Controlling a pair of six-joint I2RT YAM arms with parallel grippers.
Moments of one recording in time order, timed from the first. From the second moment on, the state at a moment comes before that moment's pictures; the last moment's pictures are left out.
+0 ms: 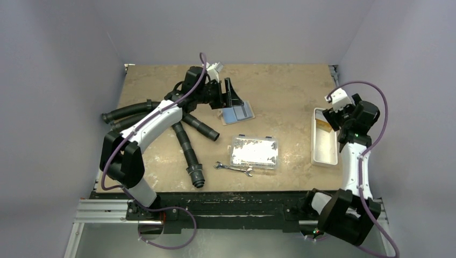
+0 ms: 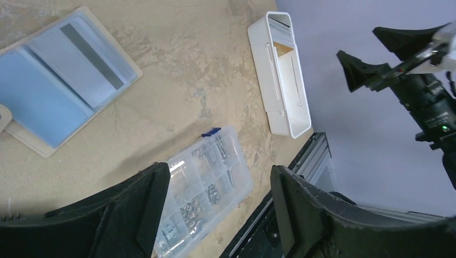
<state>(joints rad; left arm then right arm) -0.51 1.65 1.38 -0.24 0.47 -0.63 -0.39 1.05 0.81 -0.14 -0.14 -0.81</state>
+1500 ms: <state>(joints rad) -0.49 1.69 1.38 -0.20 0.52 -0.65 -0.36 1.55 0.83 -0.09 -0.30 -1.26</state>
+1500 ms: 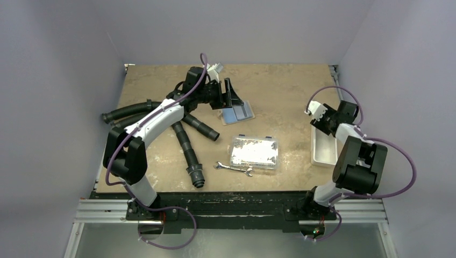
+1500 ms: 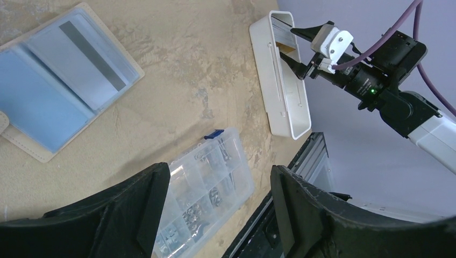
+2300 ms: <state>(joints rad) -0.49 1.70 1.38 -0.20 0.52 -0.65 -0.36 1.56 0.83 -0.04 -0.25 -1.24</state>
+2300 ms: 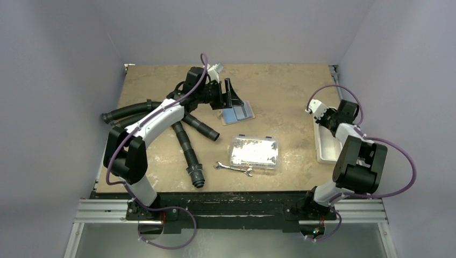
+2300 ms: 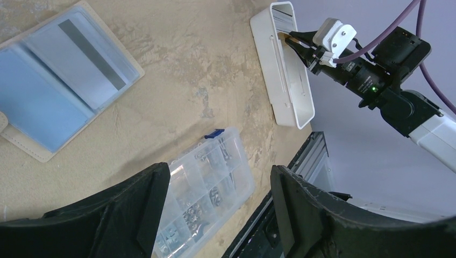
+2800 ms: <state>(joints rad) -0.49 1.70 1.38 -0.20 0.52 -0.65 -0.36 1.52 0.83 -0.11 -0.25 -1.24</state>
